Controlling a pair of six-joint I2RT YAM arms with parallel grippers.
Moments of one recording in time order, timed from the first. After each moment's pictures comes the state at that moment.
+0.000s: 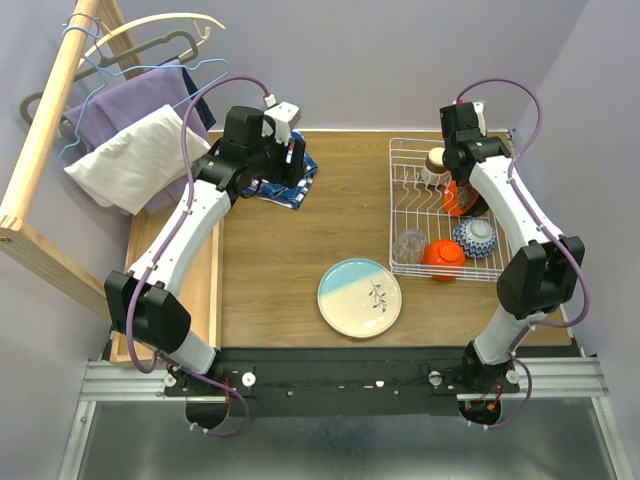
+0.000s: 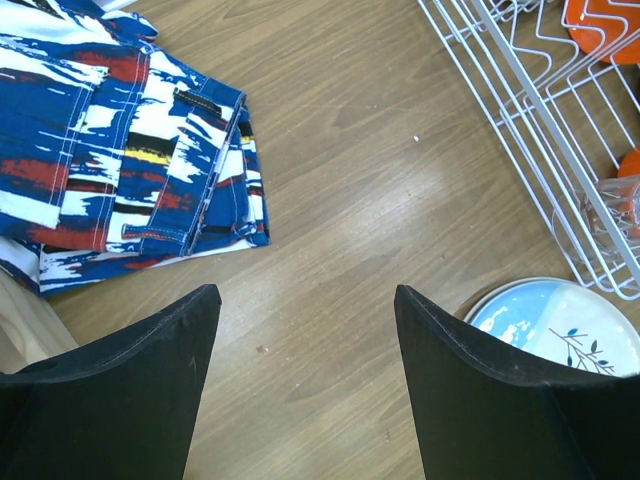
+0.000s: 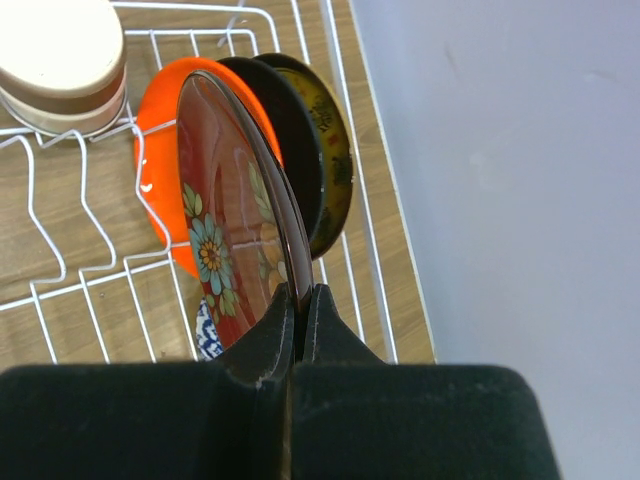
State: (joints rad) left arm -0.37 1.54 1.57 -0.58 0.22 0.03; right arm 0.21 1.74 1.68 -0.80 0.73 0.01
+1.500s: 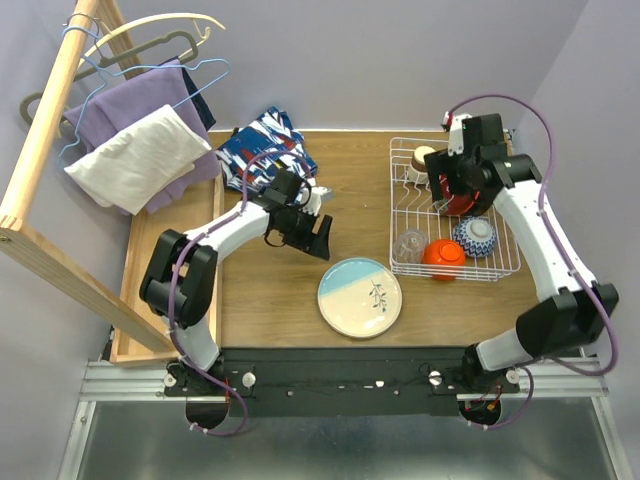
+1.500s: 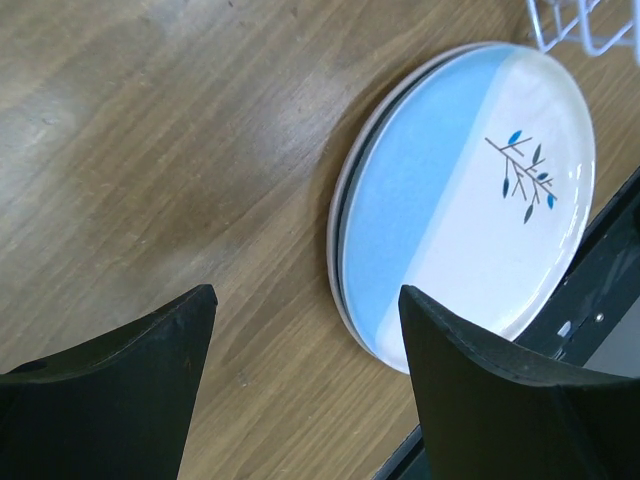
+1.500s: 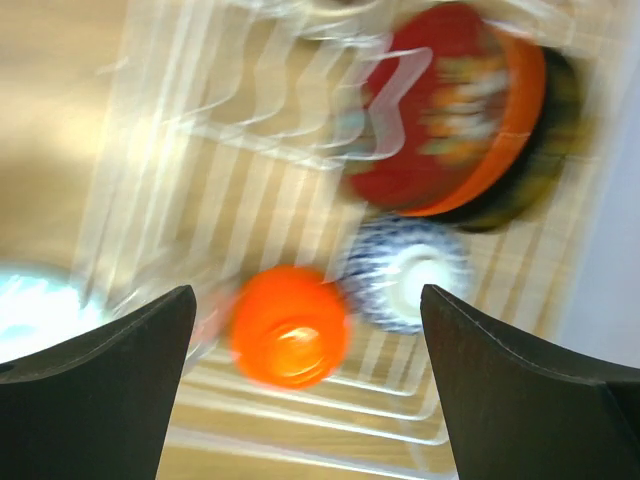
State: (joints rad) left arm -0.47 1.72 1.21 -0.52 0.54 -0.05; right arm 0.21 1.53 1.58 -0.87 0.22 -0.12
